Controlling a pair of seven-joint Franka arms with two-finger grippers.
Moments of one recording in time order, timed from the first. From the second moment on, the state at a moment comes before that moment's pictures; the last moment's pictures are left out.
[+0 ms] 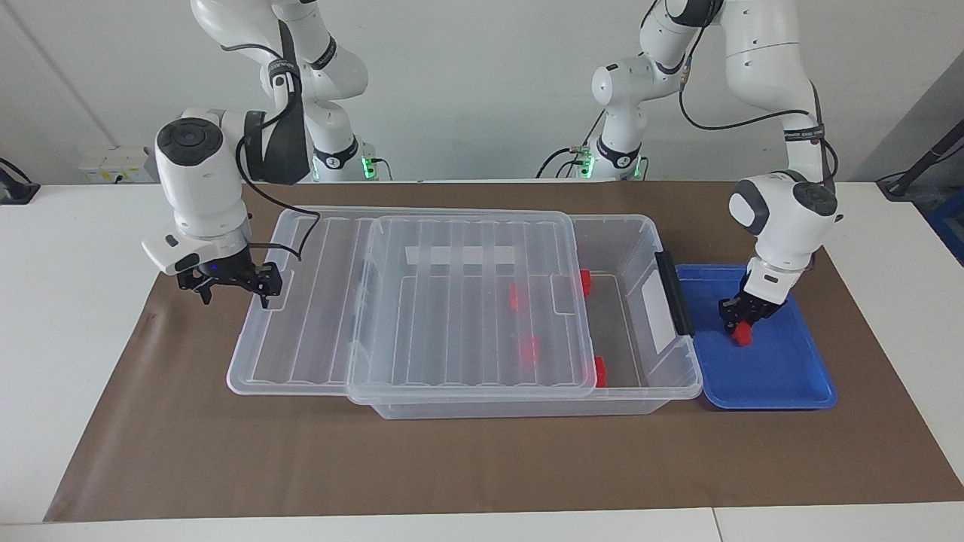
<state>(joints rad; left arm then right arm) 0.20 0.26 -0.09 -2.11 0.03 2.56 0.00 0.10 0.15 -0.10 -1.80 -0.24 2.02 0.08</state>
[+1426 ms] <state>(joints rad) 0.16 0.05 -0.36 -1.71 -0.07 1.97 -0.81 0.07 0.15 -0.10 -1.80 -0.38 1.98 0.08</state>
